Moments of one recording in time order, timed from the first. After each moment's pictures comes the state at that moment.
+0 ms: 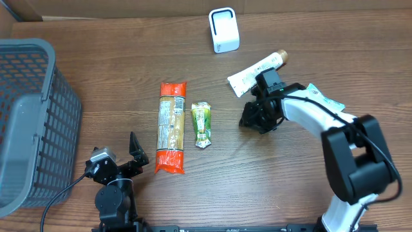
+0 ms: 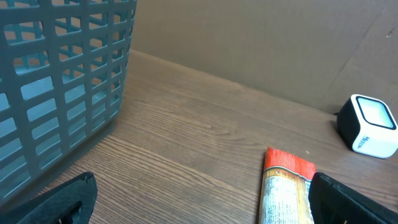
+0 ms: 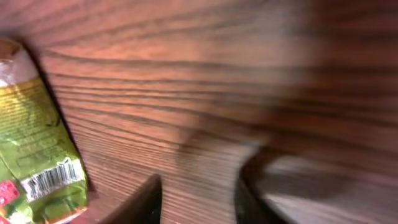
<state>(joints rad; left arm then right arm) 0.12 0.01 0.06 -0.18 -0.17 -0.25 0.36 1.92 1.19 -0.63 -0.39 0.50</state>
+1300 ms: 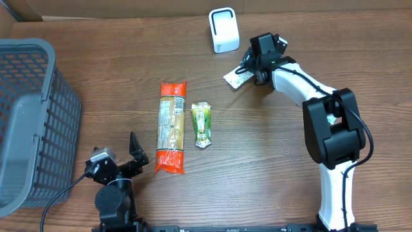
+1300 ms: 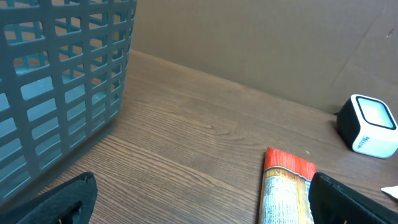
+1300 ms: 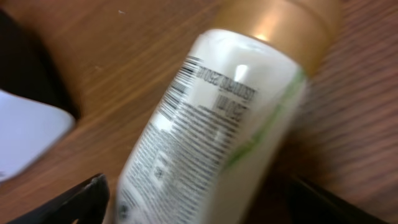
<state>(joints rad) 0.12 0.01 0.06 -0.18 -0.17 -0.25 0.32 2.27 1.63 -0.35 0.19 0.80</state>
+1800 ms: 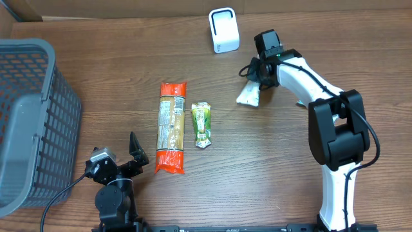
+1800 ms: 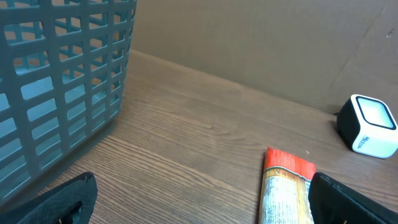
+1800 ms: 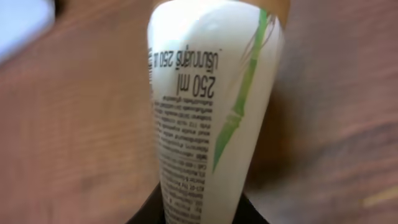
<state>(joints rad) 0.12 0.01 0.06 -0.18 -0.17 -0.25 0.30 2.24 1.68 -0.63 -0.02 0.56</state>
